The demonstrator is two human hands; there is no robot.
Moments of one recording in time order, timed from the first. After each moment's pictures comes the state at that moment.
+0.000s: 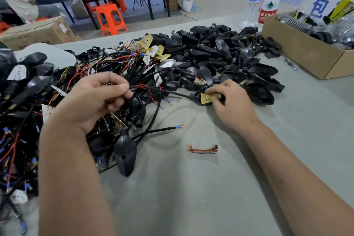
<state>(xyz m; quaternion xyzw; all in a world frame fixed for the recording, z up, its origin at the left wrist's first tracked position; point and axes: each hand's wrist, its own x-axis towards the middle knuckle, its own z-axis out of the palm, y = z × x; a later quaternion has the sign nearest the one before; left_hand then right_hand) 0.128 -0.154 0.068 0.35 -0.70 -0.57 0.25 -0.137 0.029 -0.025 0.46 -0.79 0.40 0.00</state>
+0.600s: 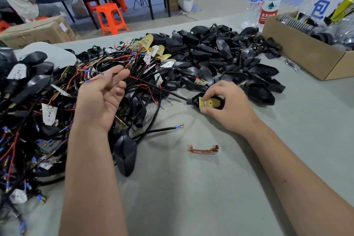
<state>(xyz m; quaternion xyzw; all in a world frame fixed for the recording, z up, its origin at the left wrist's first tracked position) 0.103 -0.160 0.039 0.28 -0.46 -0.71 0.45 -0.135 0.033 -0.019 0.51 -0.75 0.41 -0.04</state>
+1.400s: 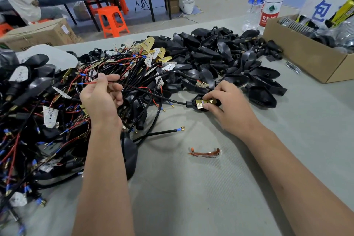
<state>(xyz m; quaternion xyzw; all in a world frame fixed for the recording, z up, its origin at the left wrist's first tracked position) 0.083 -0.157 0.022 0.36 -0.48 -0.55 0.58 -0.138 0.027 -0.027 0.54 -0.76 0.35 0.05</state>
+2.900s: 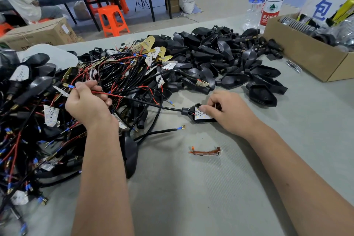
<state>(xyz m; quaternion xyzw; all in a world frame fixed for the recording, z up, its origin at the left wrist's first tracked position) 0.090 -0.164 0.021 0.41 -0.36 -0.49 0.68 -0.138 0.028 -0.026 0.55 -0.76 0.35 -0.07</state>
